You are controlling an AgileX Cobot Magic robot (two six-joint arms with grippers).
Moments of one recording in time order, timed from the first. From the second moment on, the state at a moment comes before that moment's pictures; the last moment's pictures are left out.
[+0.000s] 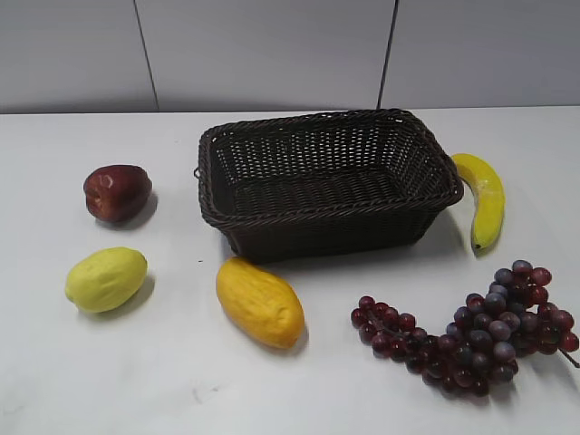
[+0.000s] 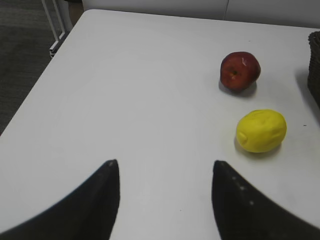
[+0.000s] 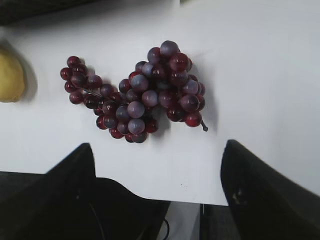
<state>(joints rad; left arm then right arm) 0.04 -0.01 -0.49 -0.02 1.08 0.03 0.01 1.02 -0.81 0.27 1.02 -0.10</state>
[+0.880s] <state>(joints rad) 0.04 -0.01 -0.49 -0.02 1.08 0.03 0.09 1.62 -0.81 0.31 0.71 -0.24</state>
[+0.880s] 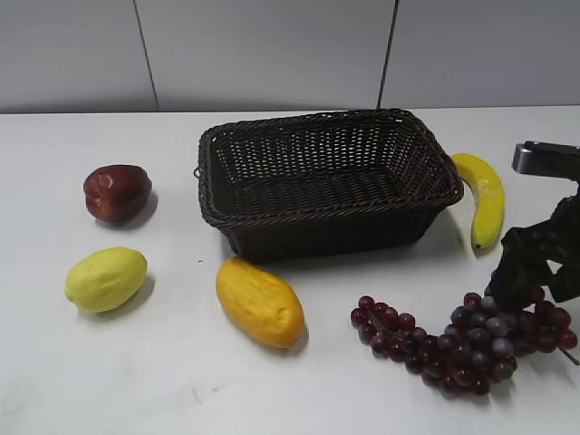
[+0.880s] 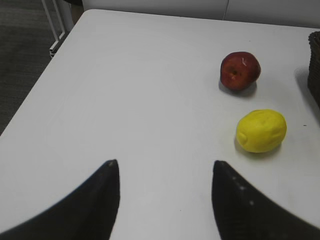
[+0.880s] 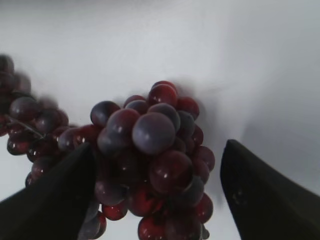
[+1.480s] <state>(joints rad) 0.04 -0.01 -0.49 -0.02 1.08 0.03 0.09 1.55 -0.81 0.38 0.72 -0.26</state>
